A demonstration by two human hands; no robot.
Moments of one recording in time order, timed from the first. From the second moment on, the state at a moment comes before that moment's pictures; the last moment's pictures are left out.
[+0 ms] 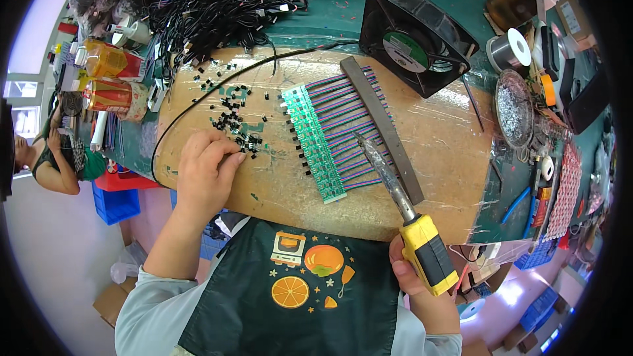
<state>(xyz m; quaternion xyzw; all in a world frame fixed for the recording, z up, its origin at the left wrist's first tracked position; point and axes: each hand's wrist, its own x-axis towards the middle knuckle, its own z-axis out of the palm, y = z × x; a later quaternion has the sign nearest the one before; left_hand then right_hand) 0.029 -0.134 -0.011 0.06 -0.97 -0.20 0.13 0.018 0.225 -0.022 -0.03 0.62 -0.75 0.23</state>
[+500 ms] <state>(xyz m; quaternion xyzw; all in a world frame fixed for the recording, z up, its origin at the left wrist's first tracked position) 0.042 -0.104 0.011 -0.11 -0.91 -0.39 0.08 0.025 0.228 -0.026 -0.13 0.70 -0.62 0.32</state>
